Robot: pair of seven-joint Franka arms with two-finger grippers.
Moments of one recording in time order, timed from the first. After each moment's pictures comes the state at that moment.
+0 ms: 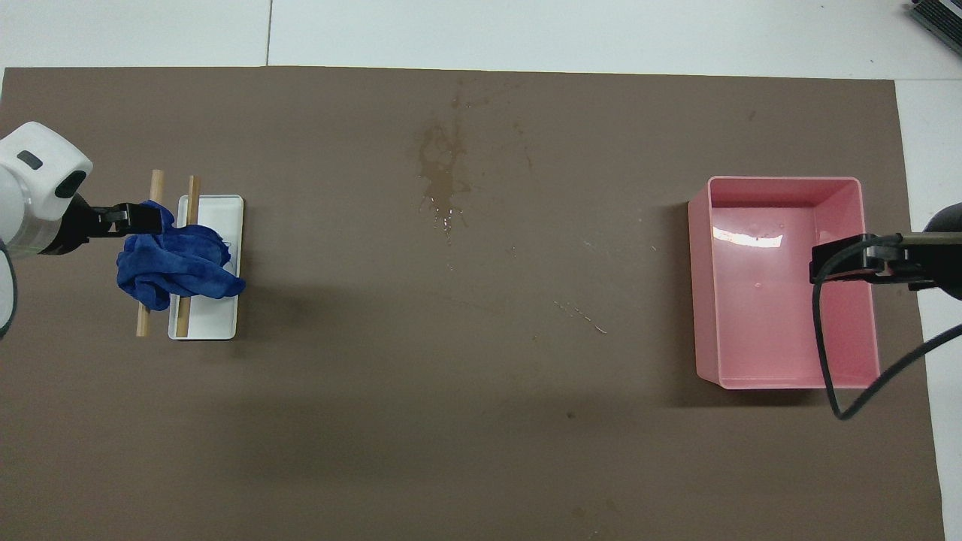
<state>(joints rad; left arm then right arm) 0.02 0.01 -0.02 -1.96 0.04 2.11 -0.09 -0.01 -0.09 0.11 -1.56 -0.03 1.47 0.19</state>
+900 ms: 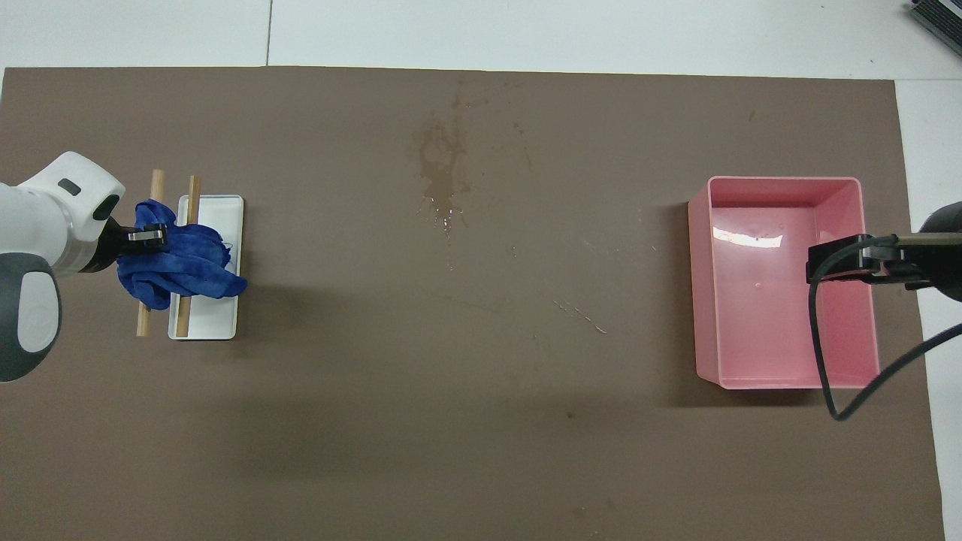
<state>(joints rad) 0.02 0.00 -0.02 -2.06 0.05 2.22 -0.13 -0.01 -0.09 0.11 -1.56 -0.03 1.47 0.19</state>
